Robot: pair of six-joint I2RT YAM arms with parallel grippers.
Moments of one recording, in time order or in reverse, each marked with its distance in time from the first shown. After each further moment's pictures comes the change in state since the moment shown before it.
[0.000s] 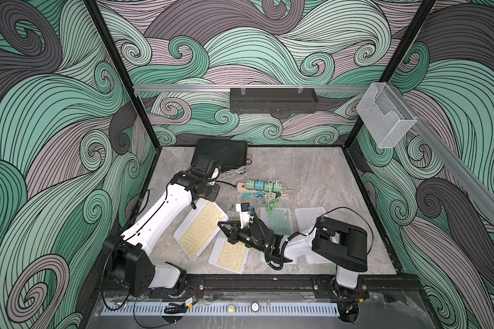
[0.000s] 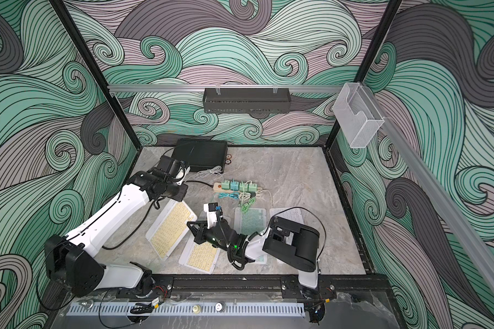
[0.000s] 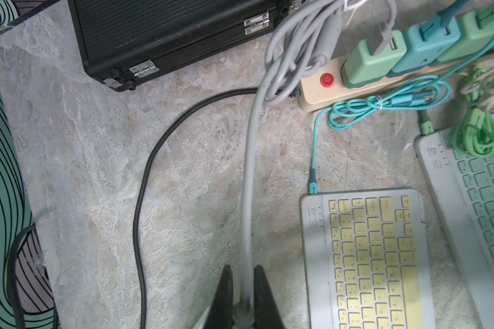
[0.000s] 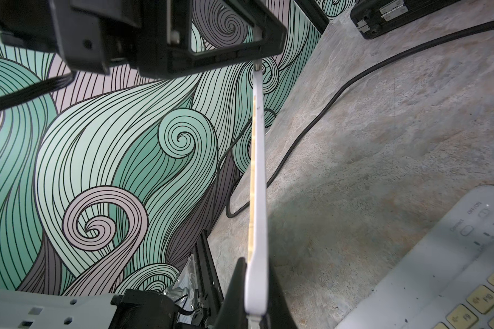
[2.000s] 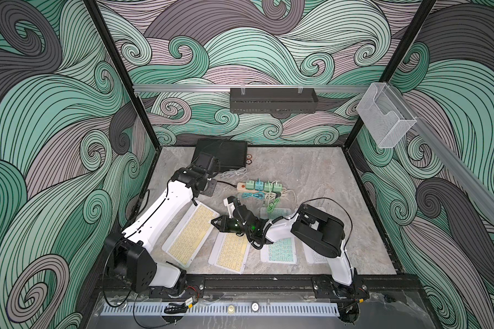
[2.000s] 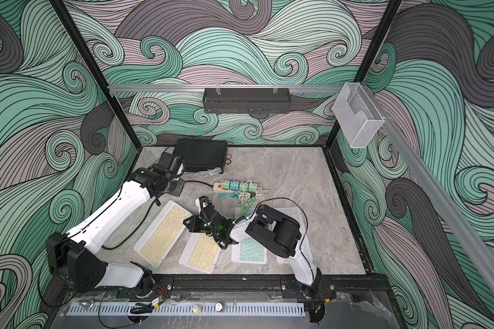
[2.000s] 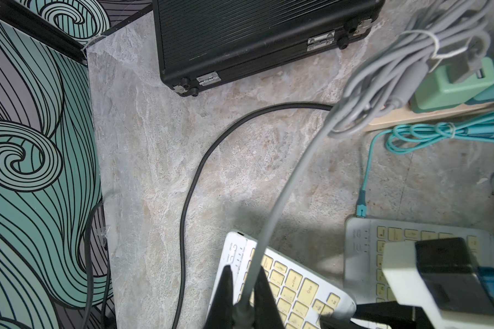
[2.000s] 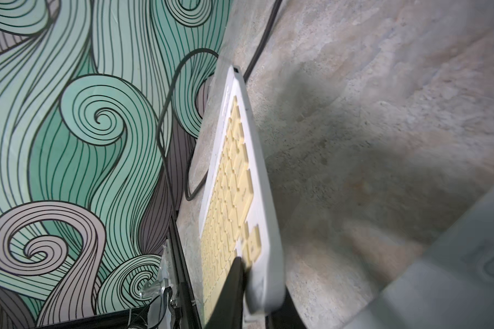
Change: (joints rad) left arm -0.006 0.030 0.061 -0.029 -0.196 -0.070; right arm -0.134 0.223 0.314 -0.413 -0.266 0.129
